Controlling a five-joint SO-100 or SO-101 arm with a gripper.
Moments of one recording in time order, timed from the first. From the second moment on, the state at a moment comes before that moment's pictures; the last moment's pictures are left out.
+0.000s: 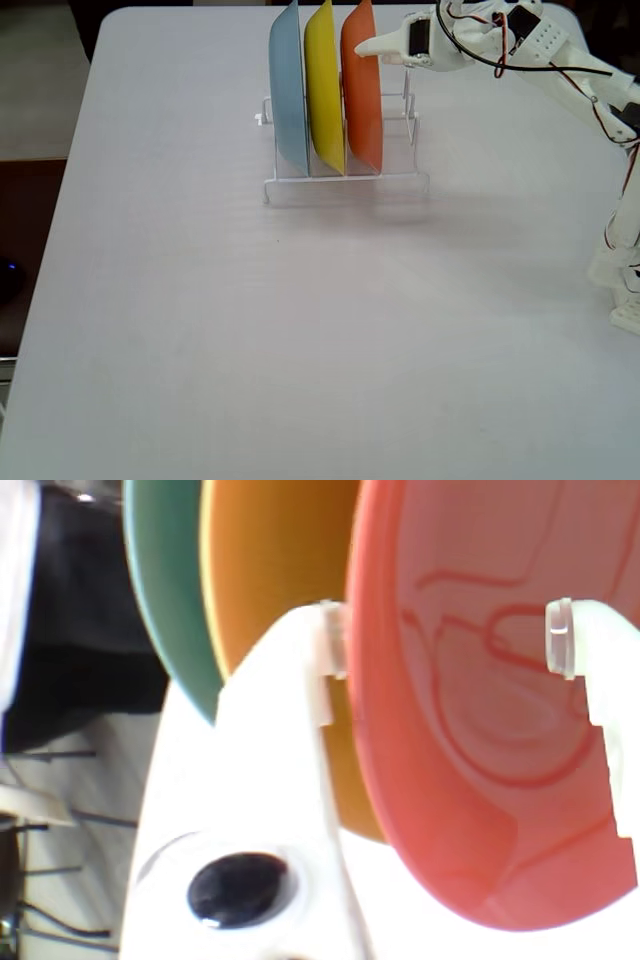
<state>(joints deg) 29.5 89.6 63.3 48.0 -51.5</state>
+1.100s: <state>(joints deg) 25.3 91.6 32.3 65.5 -33.8</state>
